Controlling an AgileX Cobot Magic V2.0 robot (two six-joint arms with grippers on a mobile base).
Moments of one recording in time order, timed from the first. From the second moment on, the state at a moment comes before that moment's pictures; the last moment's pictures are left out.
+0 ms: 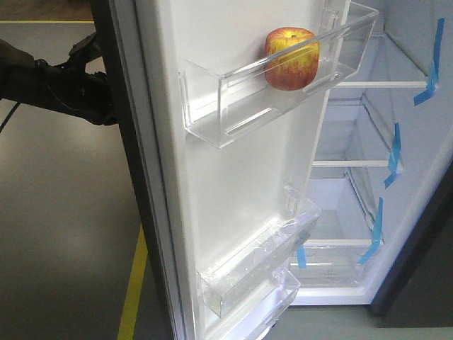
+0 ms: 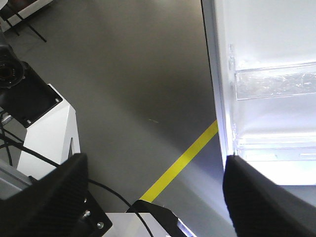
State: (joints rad) left arm -0.07 1.95 -1.68 -0.96 1.00 0.67; right arm 0.23 0.08 -0.52 0.66 1.24 -0.35
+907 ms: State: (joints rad) left arm -0.52 1.84 -1.59 -0.98 0.81 0.77; right arm 0.23 0.08 -0.52 0.66 1.25 -0.35
